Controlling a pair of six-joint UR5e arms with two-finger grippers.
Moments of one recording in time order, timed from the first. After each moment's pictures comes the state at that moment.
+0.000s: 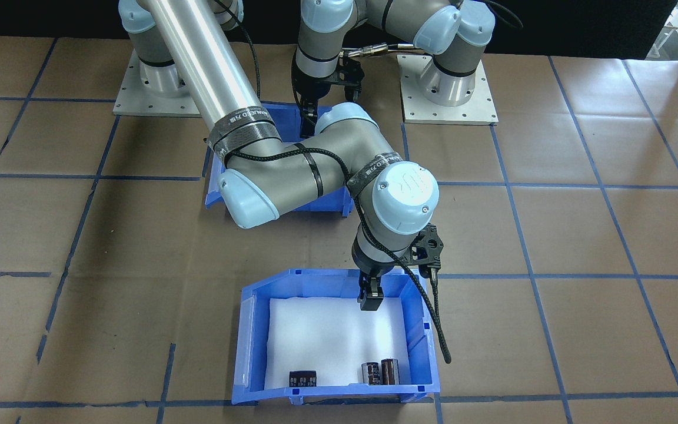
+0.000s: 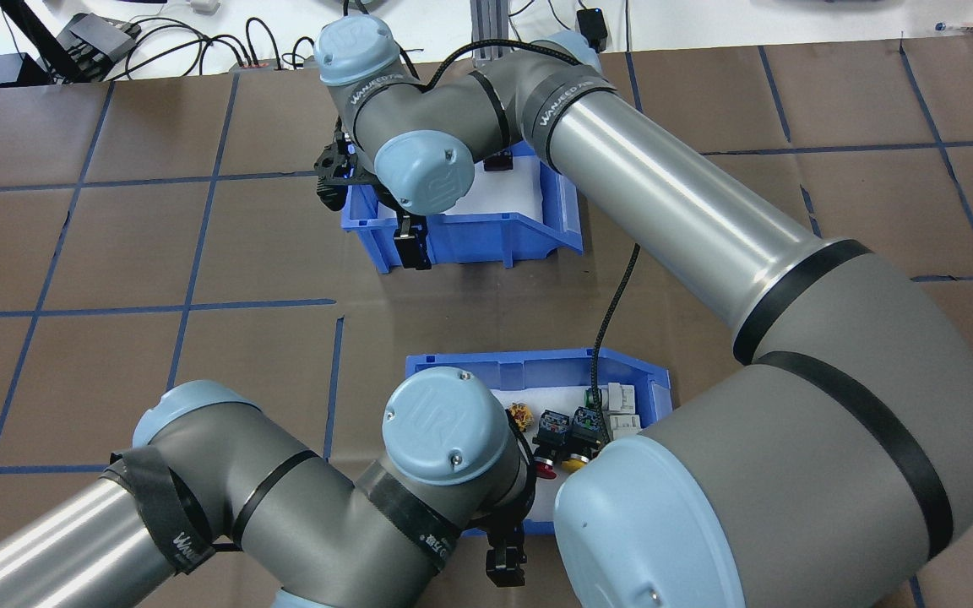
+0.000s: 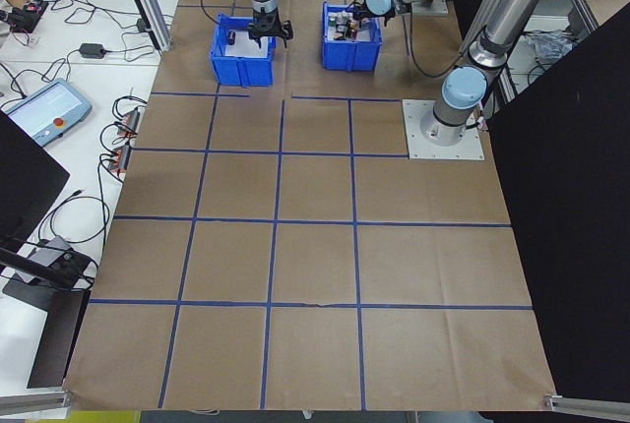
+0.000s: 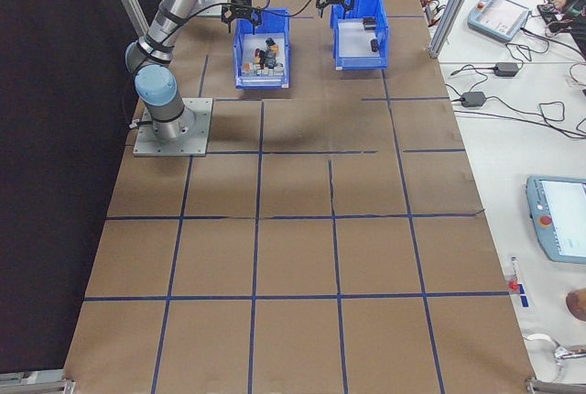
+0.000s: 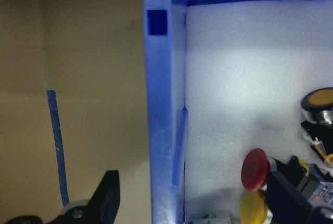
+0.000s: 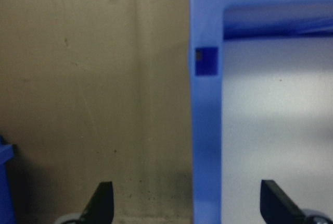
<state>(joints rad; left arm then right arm) -2.20 -1.56 -2.19 -0.97 1.40 -2.21 2.09 -0.83 1.11 -1.81 -1.60 -1.04</state>
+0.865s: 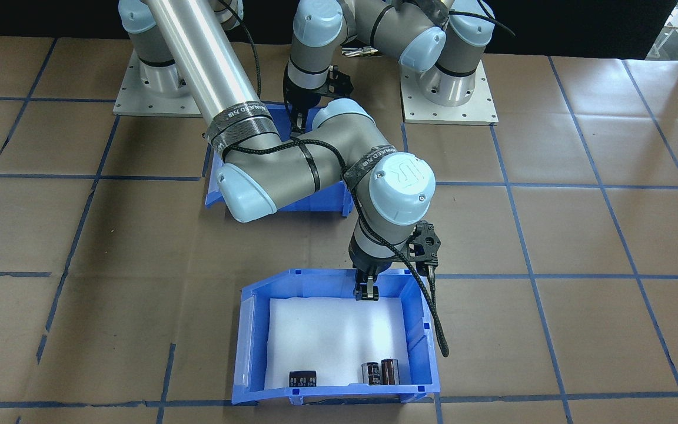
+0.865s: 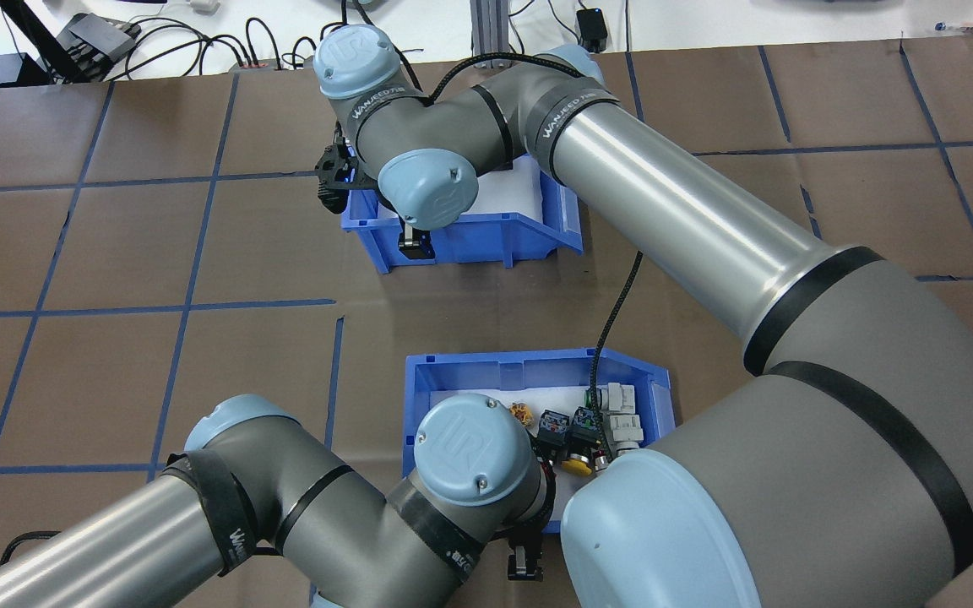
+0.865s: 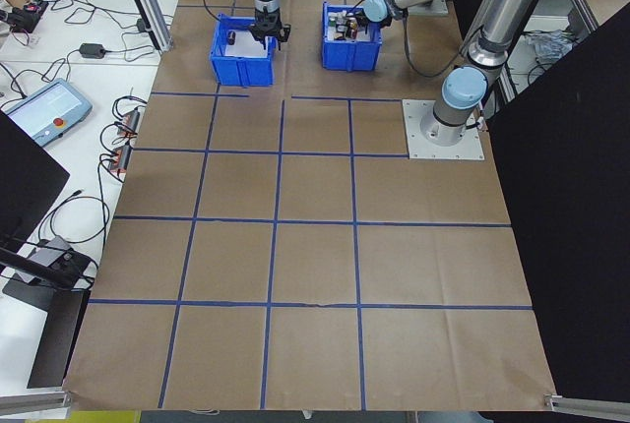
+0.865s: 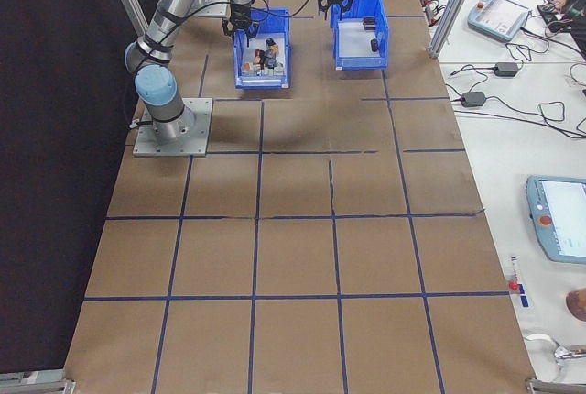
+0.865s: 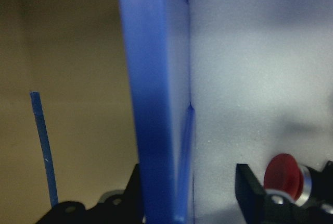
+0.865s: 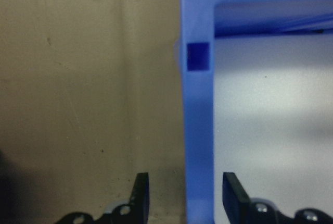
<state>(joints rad) -2.23 -1.63 -2.24 -0.78 1.38 -2.21 2.08 -0.85 1.15 -1.85 -1.64 -1.03</state>
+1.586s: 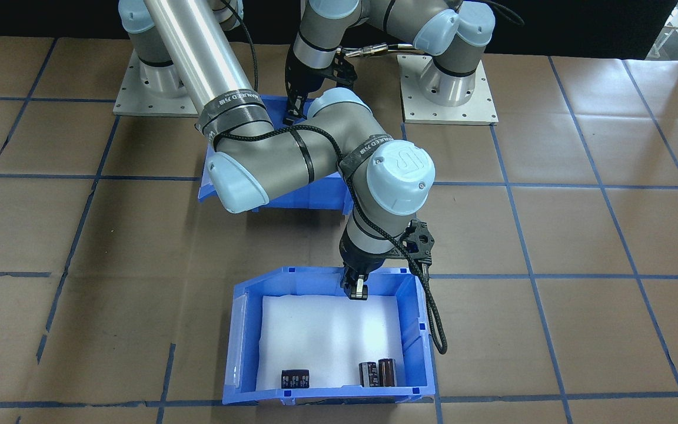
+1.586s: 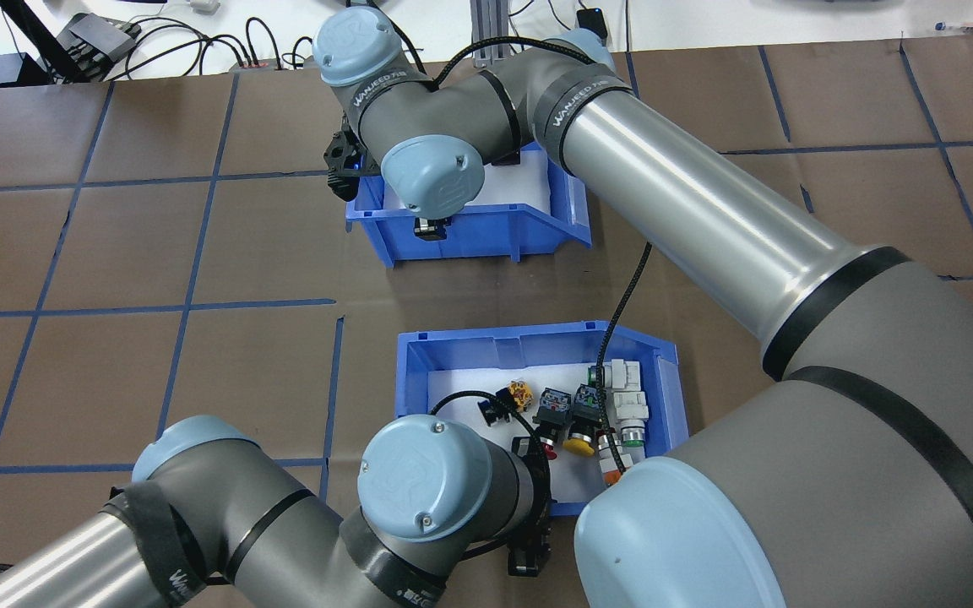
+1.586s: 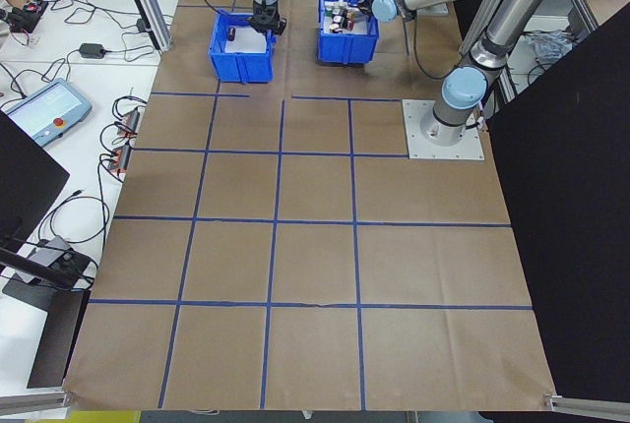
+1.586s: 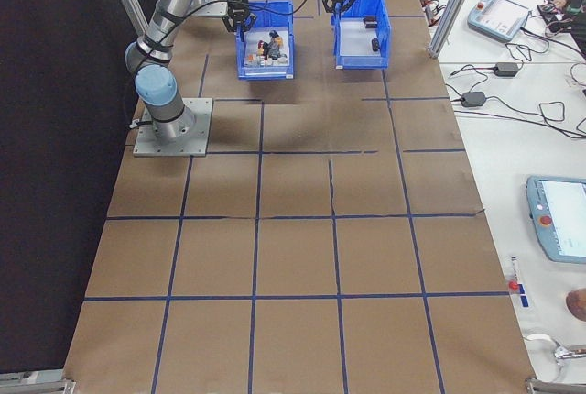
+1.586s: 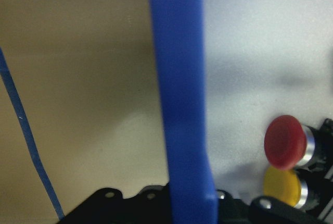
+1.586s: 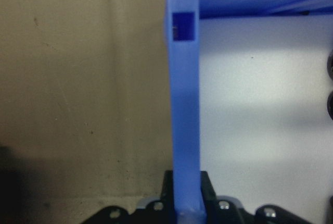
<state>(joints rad) -2.20 -1.49 -2.27 -0.79 1.36 -2.13 2.07 -0.89 1.14 -1.83 -1.71 -1.04</state>
